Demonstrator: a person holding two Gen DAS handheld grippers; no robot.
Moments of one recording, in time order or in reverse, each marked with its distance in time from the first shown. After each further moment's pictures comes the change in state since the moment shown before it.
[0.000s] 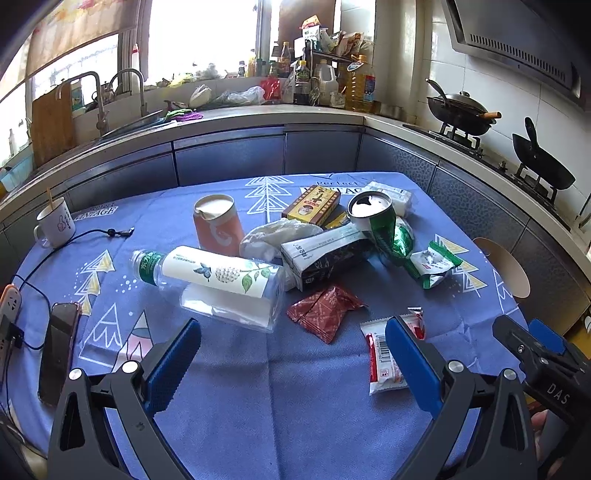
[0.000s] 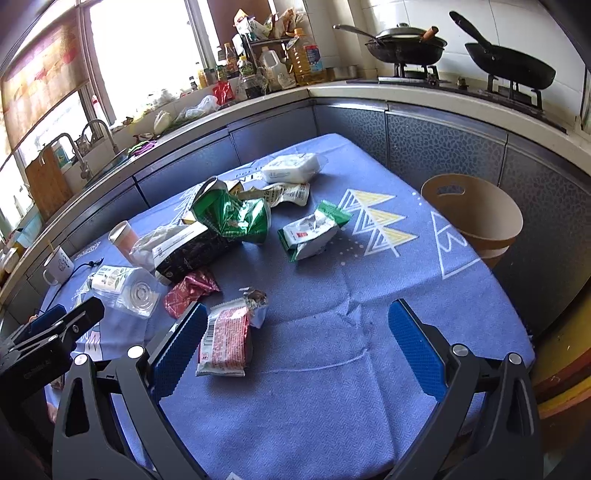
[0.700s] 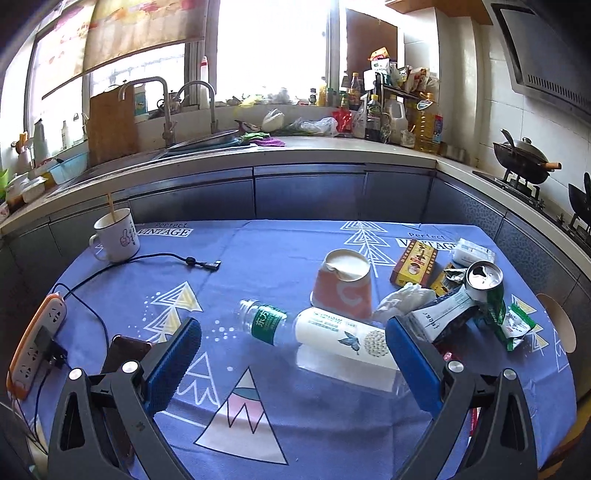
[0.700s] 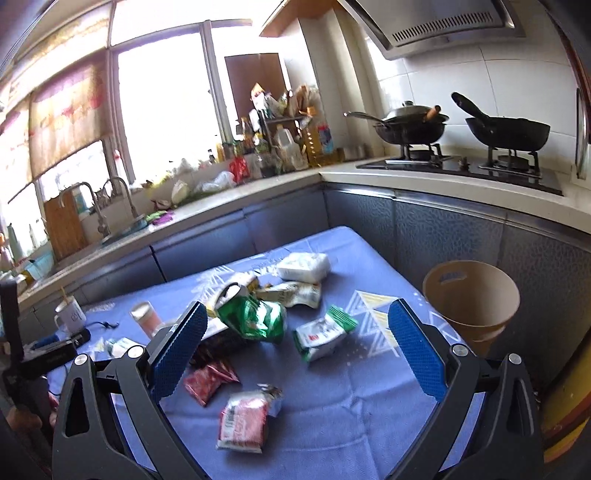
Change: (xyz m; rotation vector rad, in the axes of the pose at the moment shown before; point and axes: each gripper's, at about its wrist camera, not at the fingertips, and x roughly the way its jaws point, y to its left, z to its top) left arm 0.008 0.110 0.028 -0.115 -0.110 0.184; right arm -0.035 0.006 0.042 -0.010 -0.285 0.095
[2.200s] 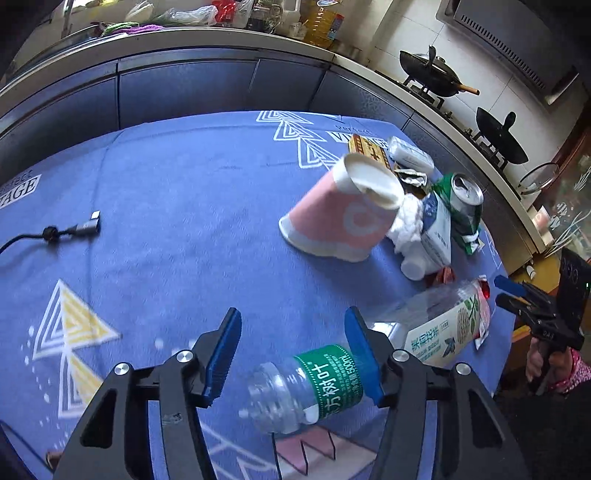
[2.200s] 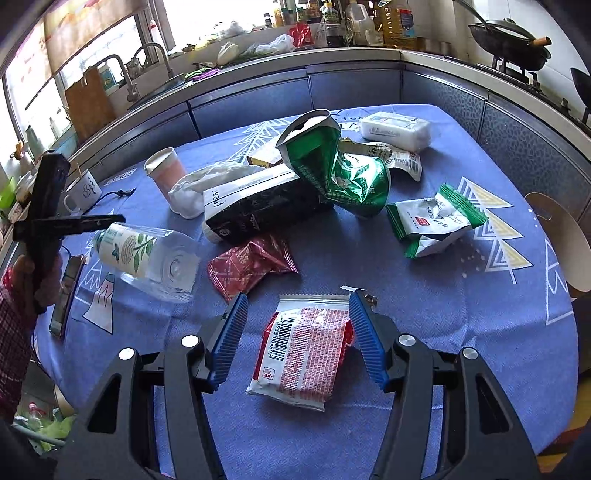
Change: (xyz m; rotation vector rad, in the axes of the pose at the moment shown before) left arm 0.145 0.075 0.005 0.213 0.452 -0.612; right arm 0.107 0.060 -0.074 -0.174 0.532 0.116
